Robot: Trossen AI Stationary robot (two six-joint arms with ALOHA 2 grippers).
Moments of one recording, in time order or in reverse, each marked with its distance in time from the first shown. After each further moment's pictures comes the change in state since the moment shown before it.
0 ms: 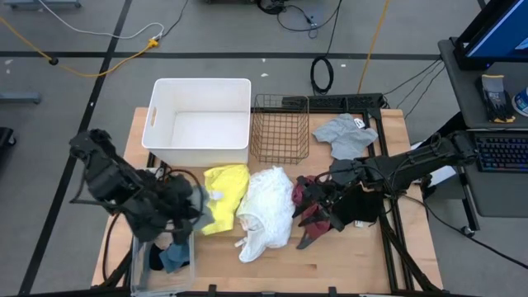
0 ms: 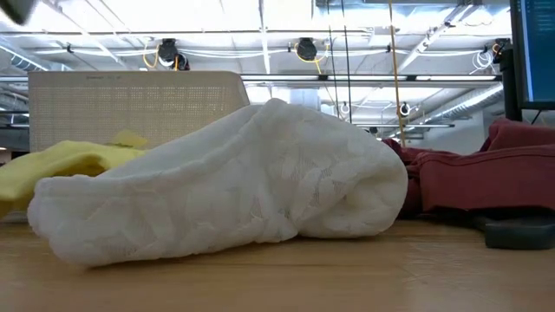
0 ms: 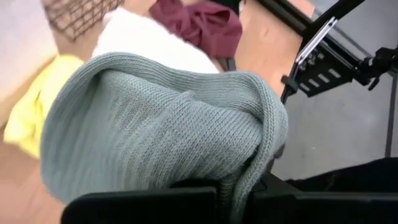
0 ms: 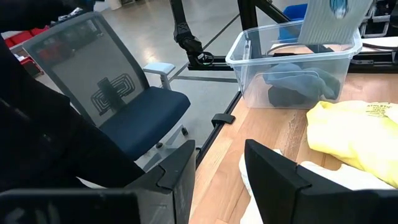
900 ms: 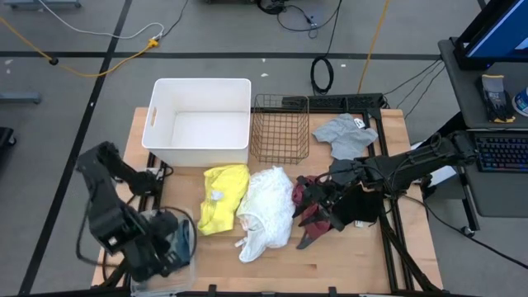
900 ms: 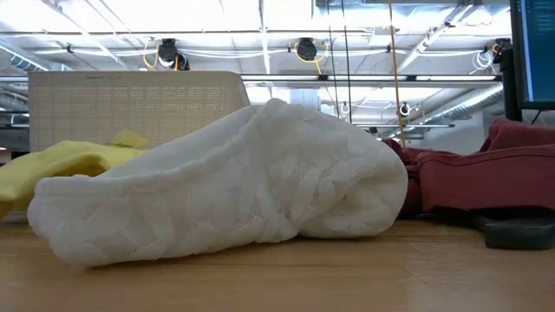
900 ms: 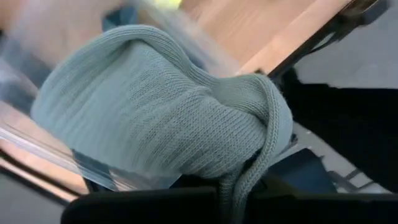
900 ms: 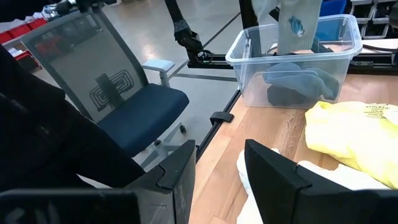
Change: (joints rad) left arm -0.192 0.166 0.014 -0.228 0.509 -0.560; right arm -0.002 0.000 0.000 -0.010 -0.003 -0.027
